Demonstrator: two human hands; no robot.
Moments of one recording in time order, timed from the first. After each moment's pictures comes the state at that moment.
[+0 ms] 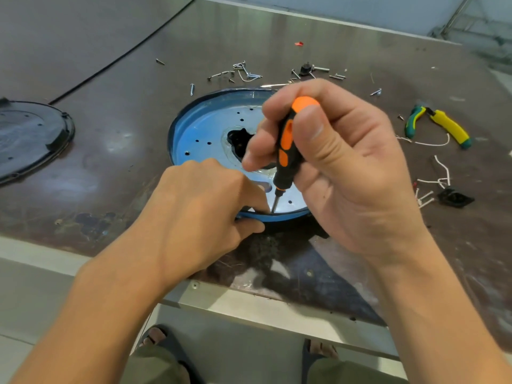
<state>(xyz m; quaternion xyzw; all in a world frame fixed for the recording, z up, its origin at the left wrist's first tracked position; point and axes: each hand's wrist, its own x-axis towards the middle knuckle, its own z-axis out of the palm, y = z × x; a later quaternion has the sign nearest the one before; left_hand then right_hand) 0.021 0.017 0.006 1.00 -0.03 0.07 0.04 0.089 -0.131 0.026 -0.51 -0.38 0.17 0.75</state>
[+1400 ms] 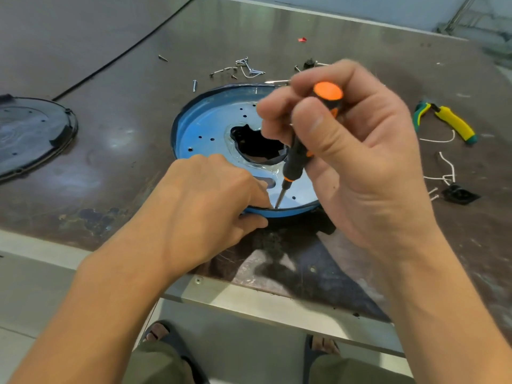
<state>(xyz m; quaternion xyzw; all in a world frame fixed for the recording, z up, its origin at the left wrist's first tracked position) 0.022 0.018 0.006 0.99 -0.08 0.08 0.03 0.091 -0.134 0.026 -0.52 -0.36 0.12 0.77</state>
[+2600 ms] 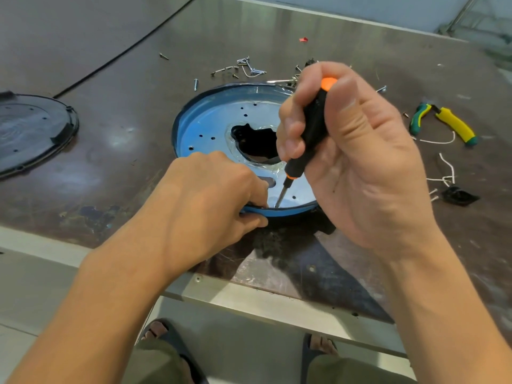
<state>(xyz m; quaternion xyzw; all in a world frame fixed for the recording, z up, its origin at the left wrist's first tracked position) 0.023 0.018 0.009 1.00 -0.06 0.07 0.04 0.093 -0.131 0.026 -0.49 -0.35 0.17 0.78</state>
